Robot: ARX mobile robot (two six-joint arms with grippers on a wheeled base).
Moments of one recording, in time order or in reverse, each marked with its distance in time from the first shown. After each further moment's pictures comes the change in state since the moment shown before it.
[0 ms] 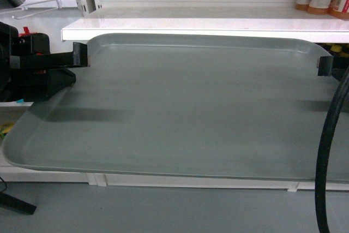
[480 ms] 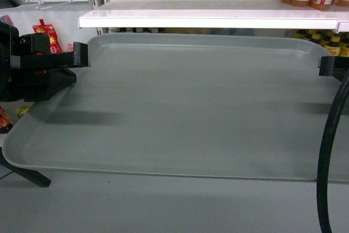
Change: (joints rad) left arm -0.001 0.000 -0.001 0.000 0.002 0.000; right arm 0.000 -0.002 0.000 -0.002 -0.003 0.000
